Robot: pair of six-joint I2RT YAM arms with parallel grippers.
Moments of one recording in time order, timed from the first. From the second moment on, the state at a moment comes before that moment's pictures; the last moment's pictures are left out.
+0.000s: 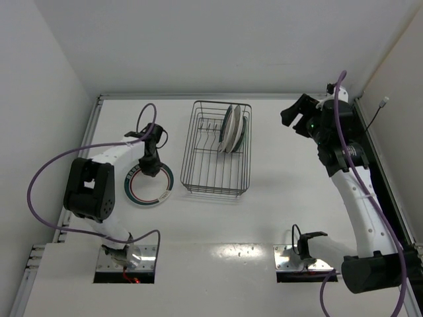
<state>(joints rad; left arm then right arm) -0.25 1.67 1.11 -0.75 -0.23 -0.58 0.11 1.10 1.18 -0.40 0.03 0.51</state>
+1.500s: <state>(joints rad) -0.31 1.66 1.27 -0.58 -0.29 -0.50 0.04 1.09 1.13 -0.40 -0.06 0.51</state>
